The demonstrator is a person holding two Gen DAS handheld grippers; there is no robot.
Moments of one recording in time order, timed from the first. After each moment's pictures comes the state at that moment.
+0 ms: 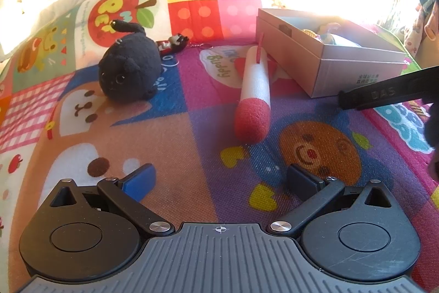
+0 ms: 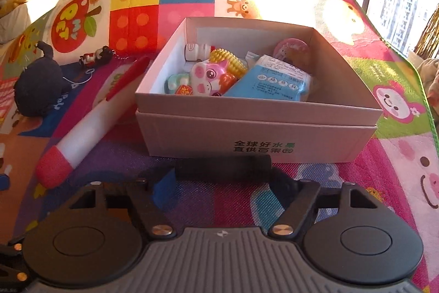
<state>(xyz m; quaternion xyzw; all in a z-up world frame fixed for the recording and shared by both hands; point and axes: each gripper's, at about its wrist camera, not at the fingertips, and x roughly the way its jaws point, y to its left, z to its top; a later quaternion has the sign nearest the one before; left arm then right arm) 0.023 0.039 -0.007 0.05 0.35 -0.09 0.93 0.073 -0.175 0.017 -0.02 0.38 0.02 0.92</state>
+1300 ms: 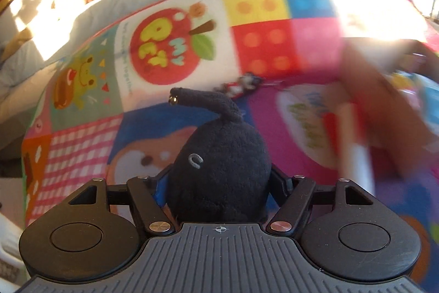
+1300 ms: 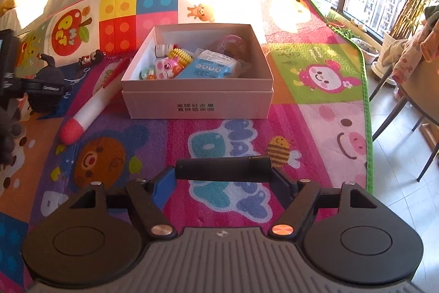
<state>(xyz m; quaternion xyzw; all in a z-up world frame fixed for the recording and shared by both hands) 0.106 0.063 0.047 0.09 0.37 0.00 0.92 -0.020 -0.233 0.075 0.00 0.41 -0.02 0.91</state>
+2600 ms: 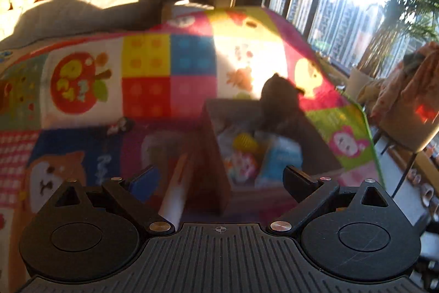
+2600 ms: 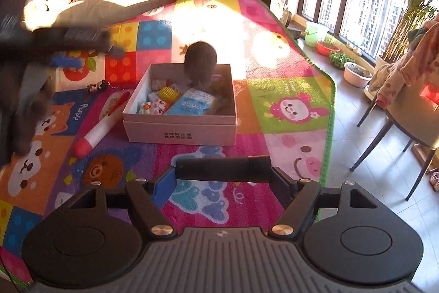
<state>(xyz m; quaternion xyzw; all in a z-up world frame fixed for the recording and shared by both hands) 0.066 -0.026 0.114 -0.03 0.34 -0.12 0.93 -0.069 -0.273 0.137 -0.01 0.36 -0.01 0.93</state>
